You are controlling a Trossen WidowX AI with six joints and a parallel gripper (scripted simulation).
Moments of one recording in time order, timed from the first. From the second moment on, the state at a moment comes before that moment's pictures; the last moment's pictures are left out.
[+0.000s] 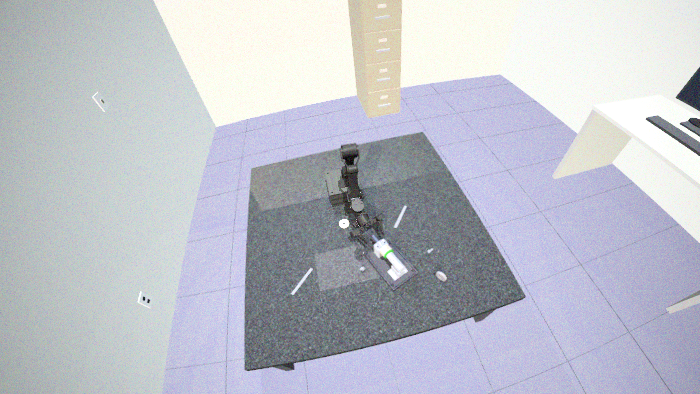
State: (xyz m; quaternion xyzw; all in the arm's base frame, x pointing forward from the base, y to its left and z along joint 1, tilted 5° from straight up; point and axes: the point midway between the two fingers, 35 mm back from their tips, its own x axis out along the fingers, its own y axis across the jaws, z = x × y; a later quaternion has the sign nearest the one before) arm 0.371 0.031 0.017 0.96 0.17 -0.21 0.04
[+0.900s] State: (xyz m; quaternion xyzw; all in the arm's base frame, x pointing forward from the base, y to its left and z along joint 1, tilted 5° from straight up) arm 0.384 0.035 0.010 0.96 0.17 -0.21 0.04
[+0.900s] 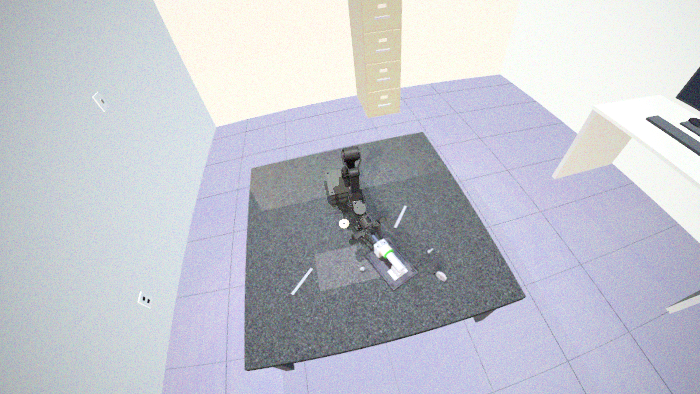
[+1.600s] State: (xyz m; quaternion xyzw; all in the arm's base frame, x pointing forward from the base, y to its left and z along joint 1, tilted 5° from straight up) arm 0.380 0.034 0.010 0.96 0.17 -0.21 0.04
